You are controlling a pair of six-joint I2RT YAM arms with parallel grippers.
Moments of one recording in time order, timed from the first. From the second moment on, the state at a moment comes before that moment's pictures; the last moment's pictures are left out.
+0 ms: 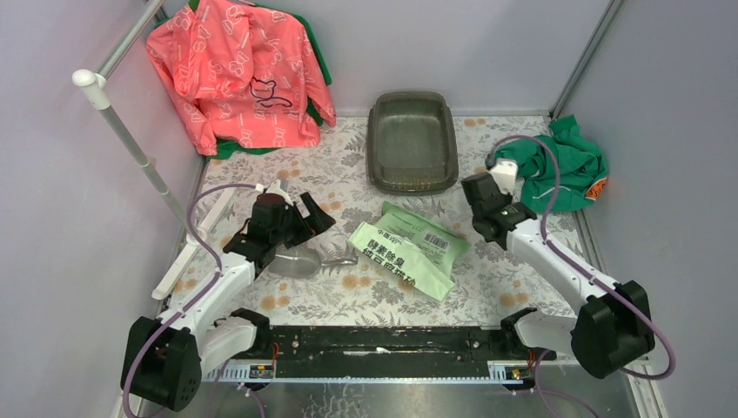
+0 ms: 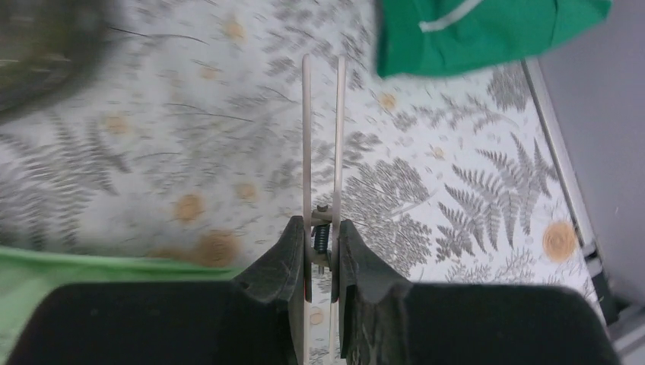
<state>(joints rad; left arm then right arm) -0.30 1.01 0.54 -0.16 0.18 -0.74 0.50 1.23 0.89 -0.58 0.74 0.43</state>
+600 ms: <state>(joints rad) -0.31 1.23 0.44 0.20 0.38 -0.84 0.26 1.27 0.71 -0.43 0.41 0.50</state>
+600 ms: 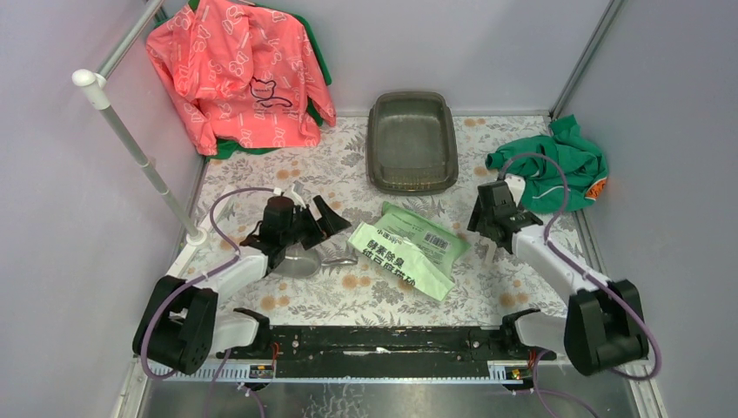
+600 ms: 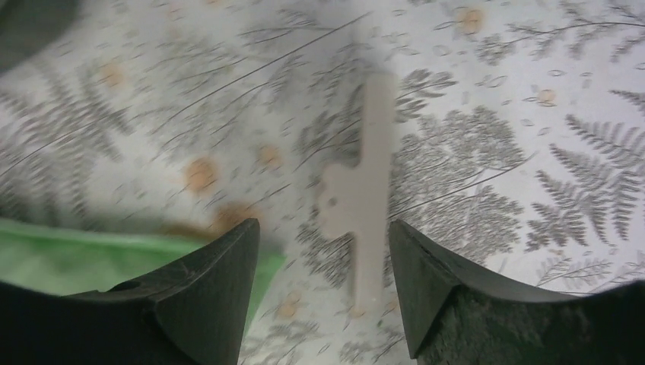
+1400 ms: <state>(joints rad) -0.39 1.04 0.46 0.12 0.32 -0.86 0.48 1.24 0.68 -0.34 -0.33 0.45</state>
